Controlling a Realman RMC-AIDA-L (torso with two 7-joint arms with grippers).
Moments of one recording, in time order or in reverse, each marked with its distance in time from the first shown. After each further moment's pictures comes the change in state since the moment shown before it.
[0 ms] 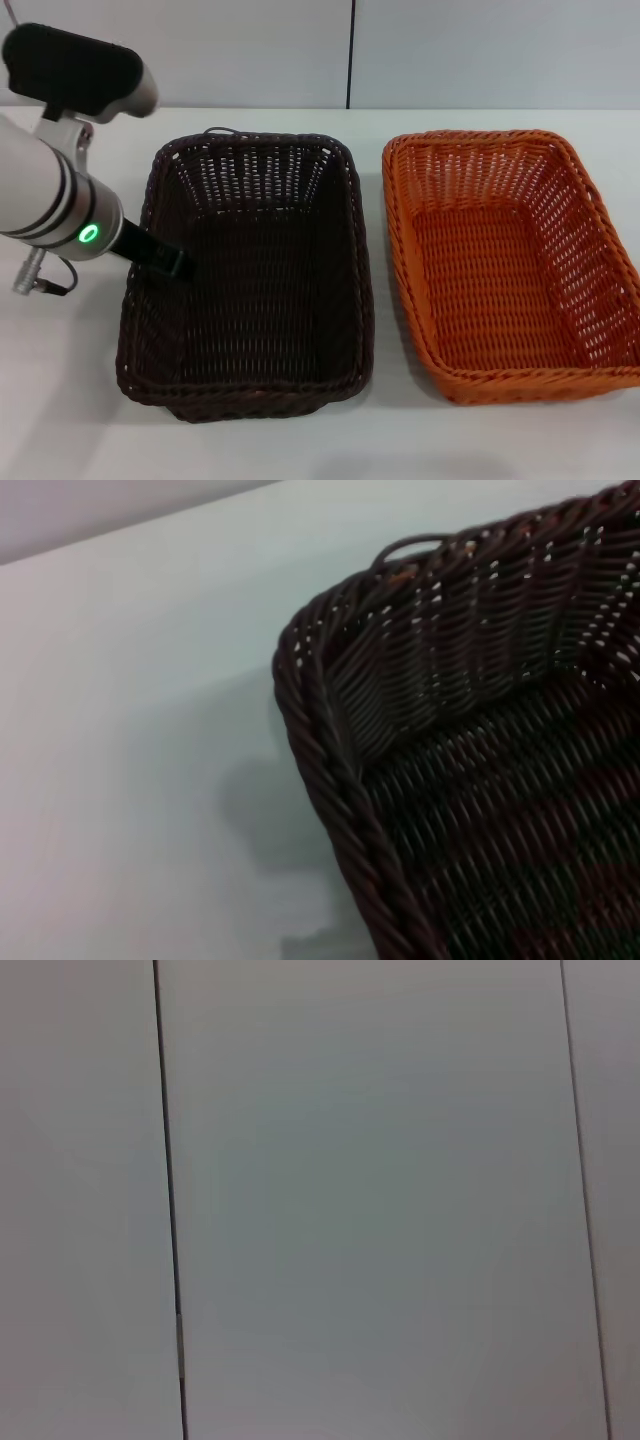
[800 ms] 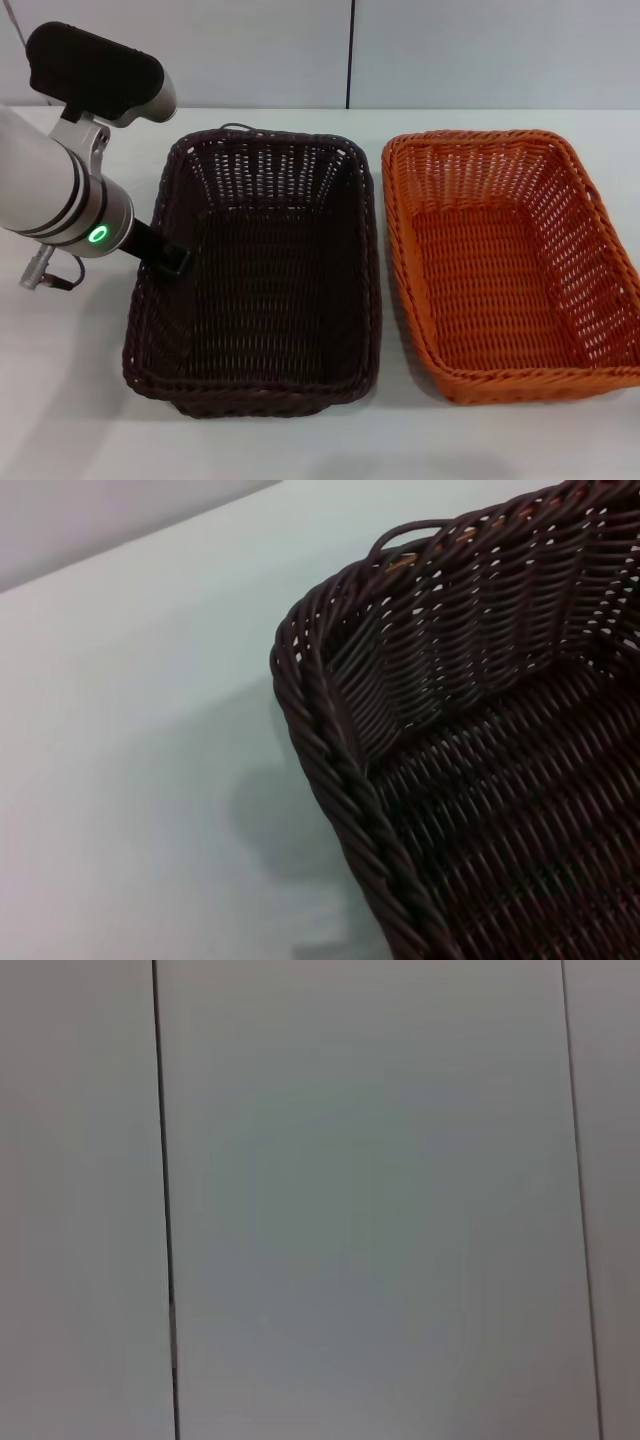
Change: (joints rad) left arm -0.016 0.004 0.027 0.037 0.003 0.043 0.047; right arm 0.004 -0.001 0.000 0.021 0.000 0.000 -0.001
